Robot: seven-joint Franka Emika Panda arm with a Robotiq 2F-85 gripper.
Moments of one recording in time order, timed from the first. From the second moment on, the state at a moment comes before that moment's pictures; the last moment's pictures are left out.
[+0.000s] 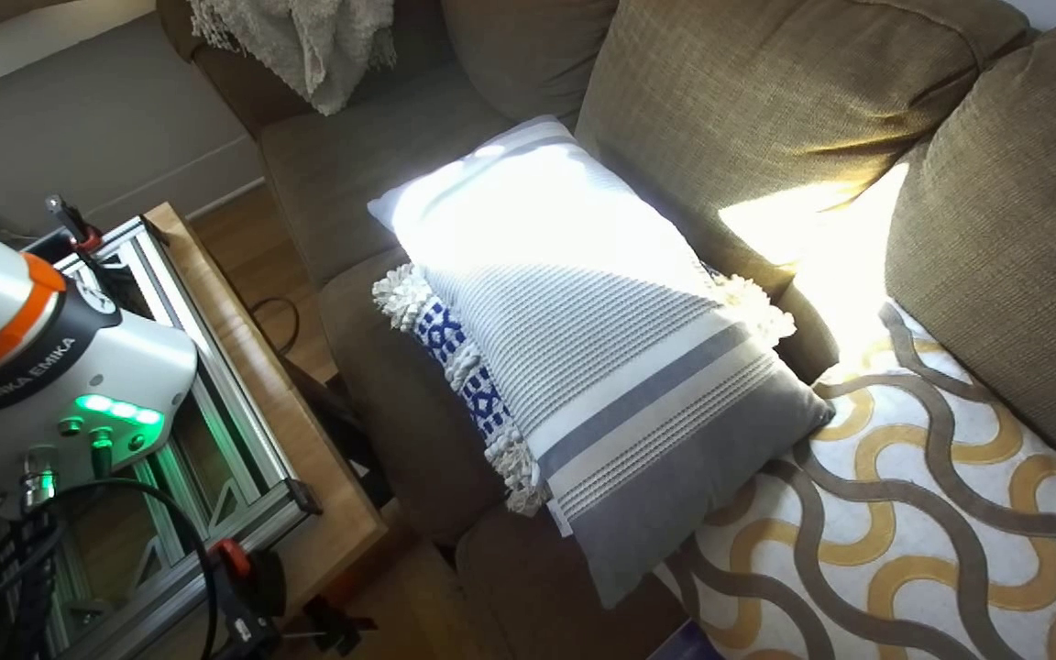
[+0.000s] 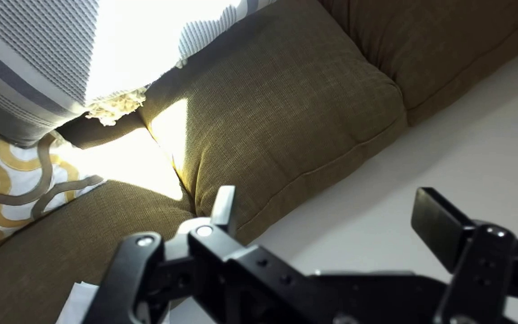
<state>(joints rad) -0.14 -0.67 -0.28 -2.51 0.28 2.34 0.05</state>
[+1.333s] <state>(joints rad) 0.00 -0.26 -0.60 -1.99 0.49 1.69 -0.36</state>
